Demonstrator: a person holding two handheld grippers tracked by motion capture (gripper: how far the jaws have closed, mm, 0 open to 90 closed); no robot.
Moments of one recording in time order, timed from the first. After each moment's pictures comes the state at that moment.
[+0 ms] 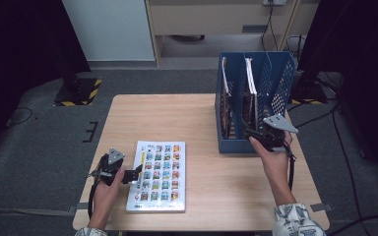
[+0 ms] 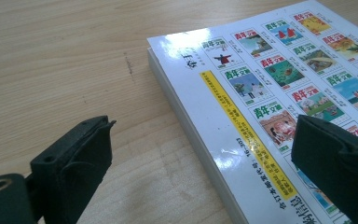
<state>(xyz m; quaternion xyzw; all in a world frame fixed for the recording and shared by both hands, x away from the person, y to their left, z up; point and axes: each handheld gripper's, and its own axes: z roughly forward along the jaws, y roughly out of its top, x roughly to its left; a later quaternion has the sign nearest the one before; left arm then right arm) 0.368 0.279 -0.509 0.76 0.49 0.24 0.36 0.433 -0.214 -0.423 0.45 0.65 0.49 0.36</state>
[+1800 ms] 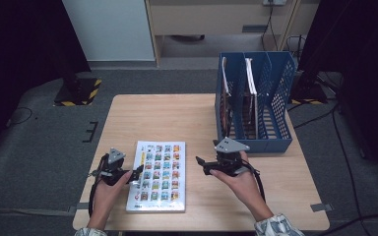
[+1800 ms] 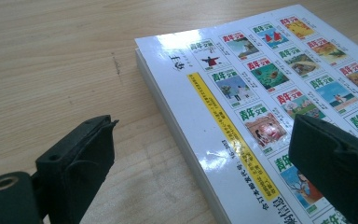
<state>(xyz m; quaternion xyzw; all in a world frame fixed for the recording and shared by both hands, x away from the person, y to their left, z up) 0.368 0.277 -0.508 0.76 0.49 0.22 0.37 0.381 -0.102 -0.452 0.31 0.79 0.49 0.21</state>
